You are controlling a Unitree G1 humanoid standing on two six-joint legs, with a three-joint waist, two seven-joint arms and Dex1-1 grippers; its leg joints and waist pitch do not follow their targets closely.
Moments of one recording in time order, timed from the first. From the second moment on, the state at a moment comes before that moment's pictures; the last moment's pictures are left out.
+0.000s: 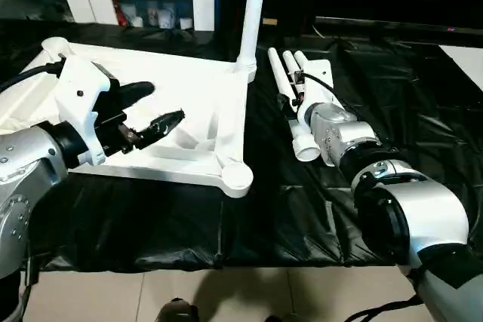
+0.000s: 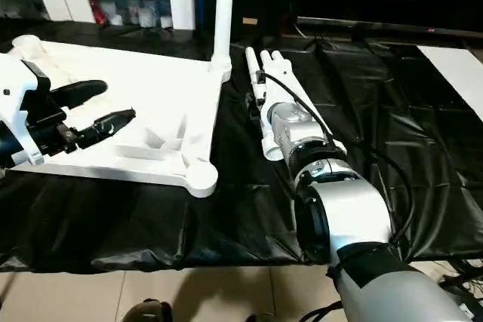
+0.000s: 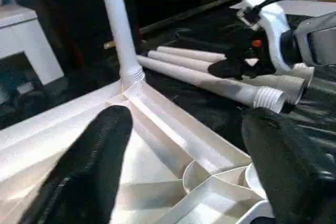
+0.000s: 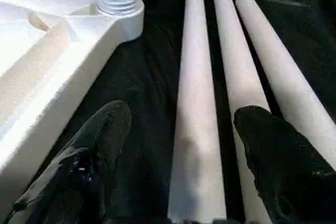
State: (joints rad) left arm -0.28 0.61 0.26 -0.52 -0.38 0.82 -0.71; right arm -1.14 -0.10 -0.16 1.35 0.03 0.13 0.08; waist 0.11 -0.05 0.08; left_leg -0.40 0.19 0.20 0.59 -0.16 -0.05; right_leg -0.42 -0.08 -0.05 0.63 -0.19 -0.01
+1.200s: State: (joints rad) left arm -0.13 0.75 0.33 -0.68 -0.57 1.02 -0.75; right arm -1.13 -0.15 -0.19 1.38 0.01 0.48 0.27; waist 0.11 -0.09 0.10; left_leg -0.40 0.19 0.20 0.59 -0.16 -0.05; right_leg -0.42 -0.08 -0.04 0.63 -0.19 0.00
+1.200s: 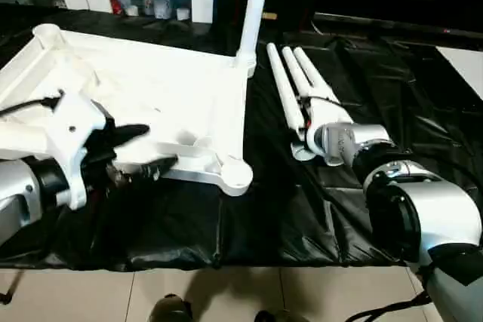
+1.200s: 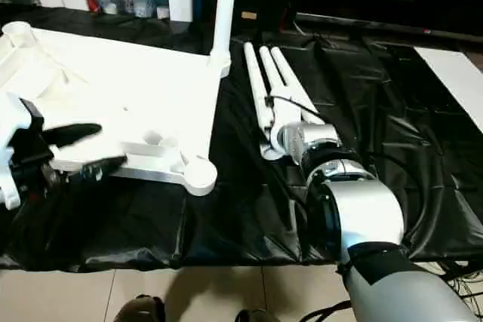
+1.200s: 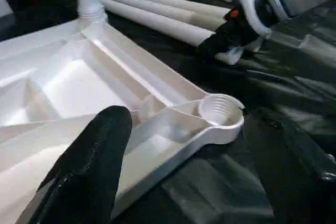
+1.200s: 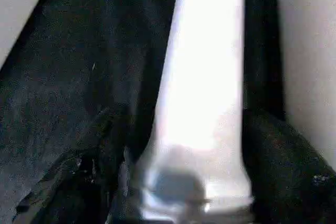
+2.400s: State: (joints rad) left arm -0.28 0.57 0.14 -0.45 -0.44 0.84 -0.54; right arm -1.14 -0.15 -0.38 1.34 0.17 0.34 0.28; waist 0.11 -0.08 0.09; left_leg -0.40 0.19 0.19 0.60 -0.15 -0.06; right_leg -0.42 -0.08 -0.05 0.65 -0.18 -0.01
